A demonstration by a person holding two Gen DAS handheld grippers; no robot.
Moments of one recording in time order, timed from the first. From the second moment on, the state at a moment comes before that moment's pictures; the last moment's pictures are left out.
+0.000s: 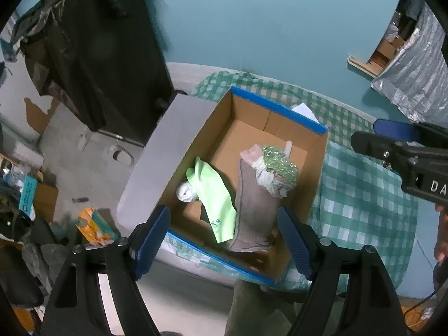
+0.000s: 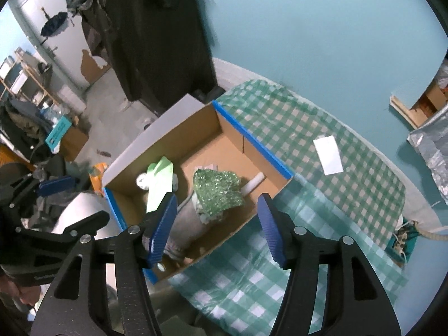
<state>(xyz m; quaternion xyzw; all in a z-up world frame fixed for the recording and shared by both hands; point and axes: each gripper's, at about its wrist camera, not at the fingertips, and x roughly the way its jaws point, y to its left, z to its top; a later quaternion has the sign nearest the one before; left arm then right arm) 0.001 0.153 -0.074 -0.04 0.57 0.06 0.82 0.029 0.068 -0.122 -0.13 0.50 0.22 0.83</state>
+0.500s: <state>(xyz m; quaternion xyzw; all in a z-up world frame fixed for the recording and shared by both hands) -0.022 0.127 -0.031 0.01 0.54 0.05 0.84 -0.002 0.047 -0.088 -0.11 0.47 0.19 0.85</state>
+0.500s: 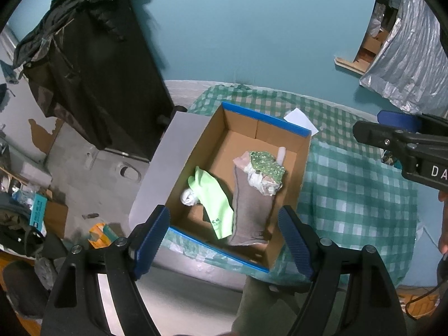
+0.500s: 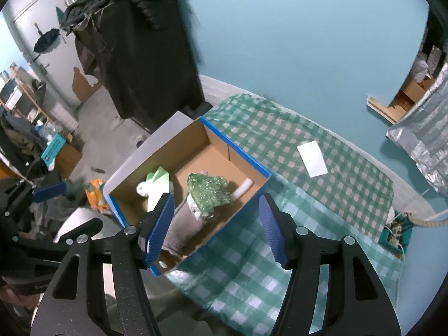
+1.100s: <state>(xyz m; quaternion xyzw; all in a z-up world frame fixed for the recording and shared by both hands) -0.039 0.115 -0.019 0.00 0.54 0.04 0.84 -0.025 0.028 -0.080 -0.09 0.46 0.17 0.86</state>
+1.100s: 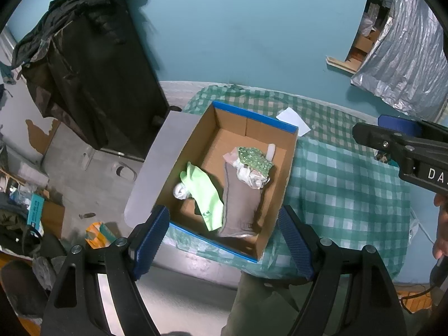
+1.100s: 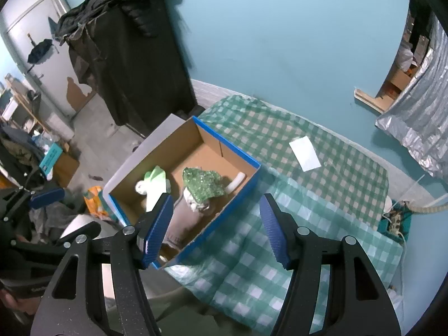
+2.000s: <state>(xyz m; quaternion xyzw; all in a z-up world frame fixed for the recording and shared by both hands) -0.041 0.109 -0.021 0.01 0.55 0.04 0.84 -0.031 0.027 -0.082 -0.08 0.47 0.17 0.86</state>
